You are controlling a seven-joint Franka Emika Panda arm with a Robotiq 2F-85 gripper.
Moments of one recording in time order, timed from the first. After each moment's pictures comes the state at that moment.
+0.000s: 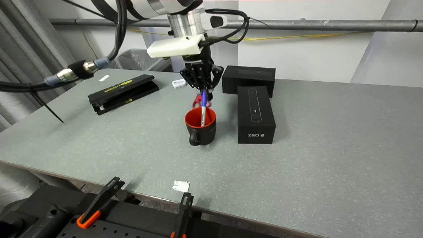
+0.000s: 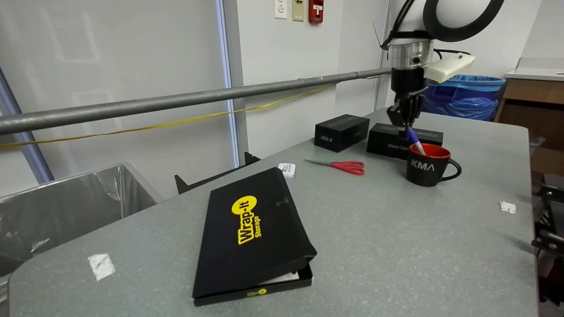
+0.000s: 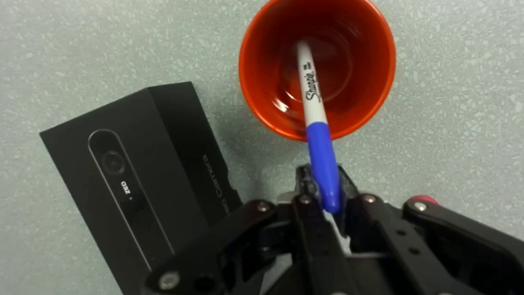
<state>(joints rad) -0.01 0.25 -0.10 -2.31 -0.23 2.48 0.30</state>
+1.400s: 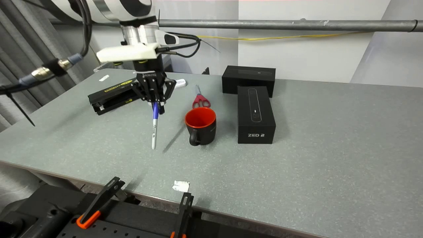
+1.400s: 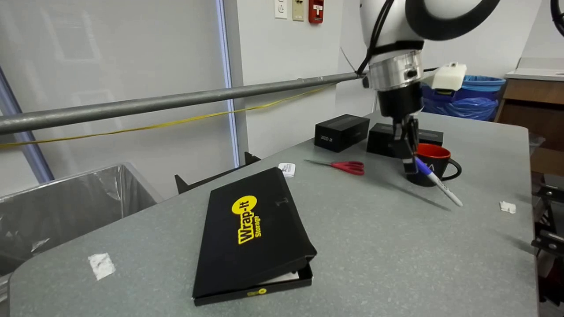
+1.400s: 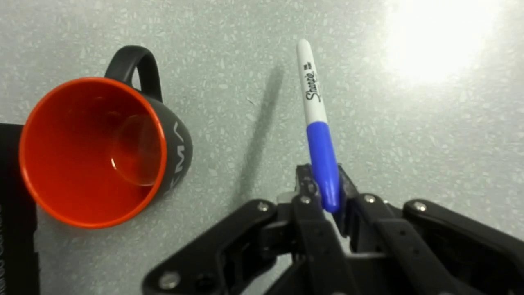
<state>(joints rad) 0.08 0.31 0.07 -2.27 -0.08 2.26 0.12</state>
